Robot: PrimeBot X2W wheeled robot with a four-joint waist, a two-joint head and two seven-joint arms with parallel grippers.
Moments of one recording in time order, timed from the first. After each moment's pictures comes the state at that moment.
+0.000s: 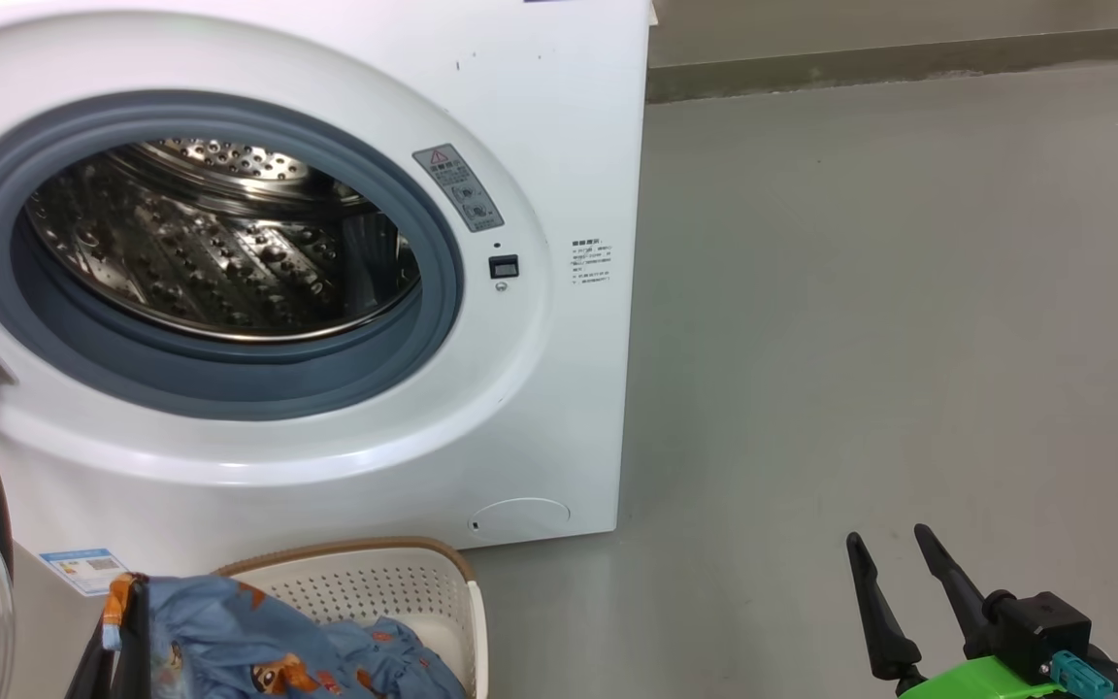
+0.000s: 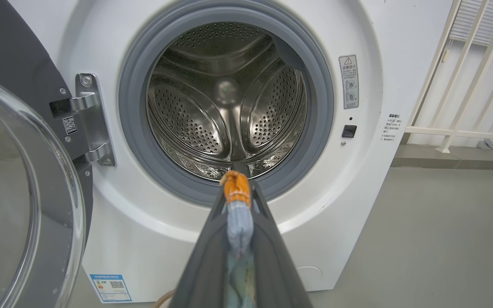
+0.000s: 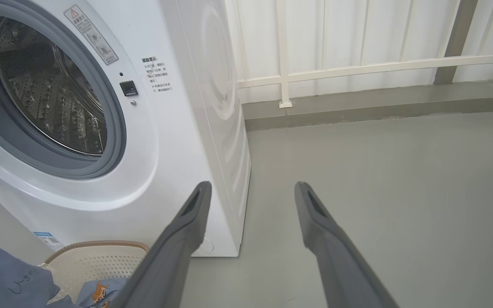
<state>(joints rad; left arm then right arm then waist) 0.16 0.18 0.03 0.02 -0.35 -0.13 -0.26 0.00 -0.05 -0.02 0.24 0.18 0.12 -0.26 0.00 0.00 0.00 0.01</state>
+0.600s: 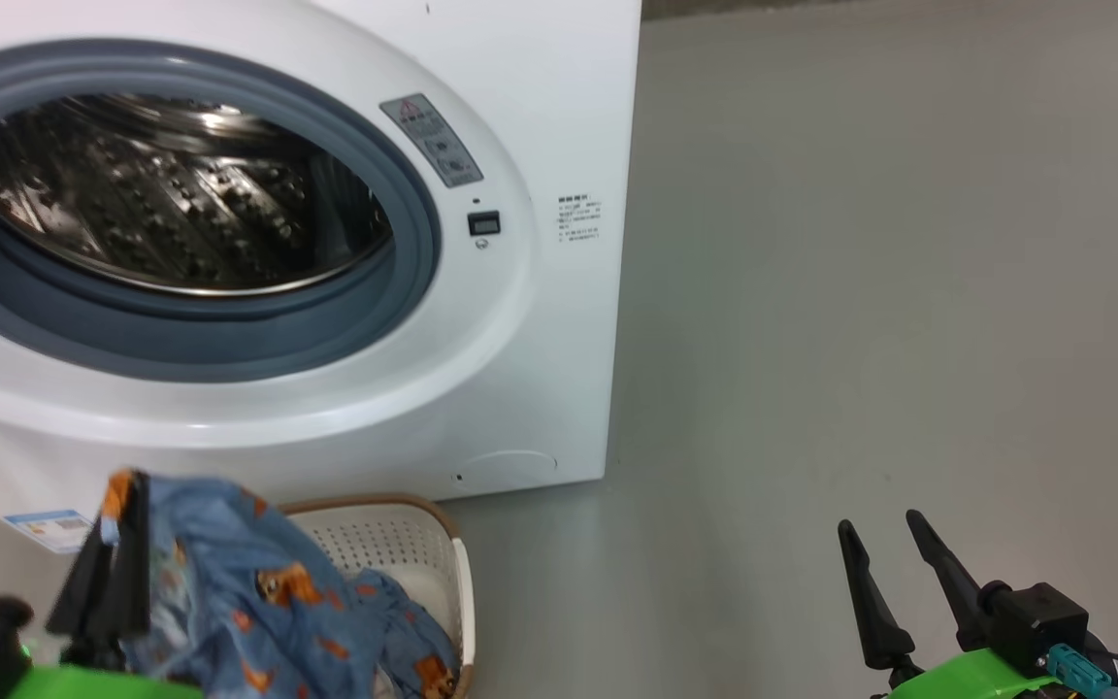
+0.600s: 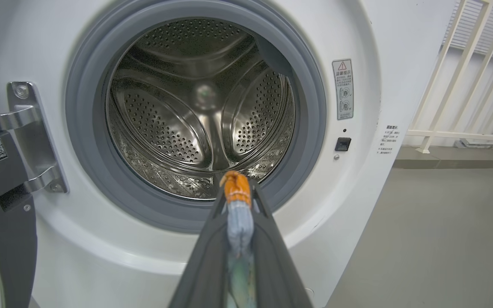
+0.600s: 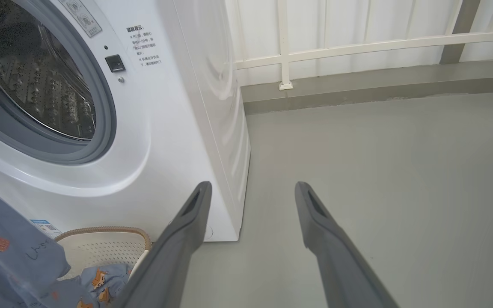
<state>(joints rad) 0.00 0.23 -0.04 0.06 -0.41 -0.13 -0.26 0.00 -0.05 -0.01 0.21 0.18 0.12 -0.26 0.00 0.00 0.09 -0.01</state>
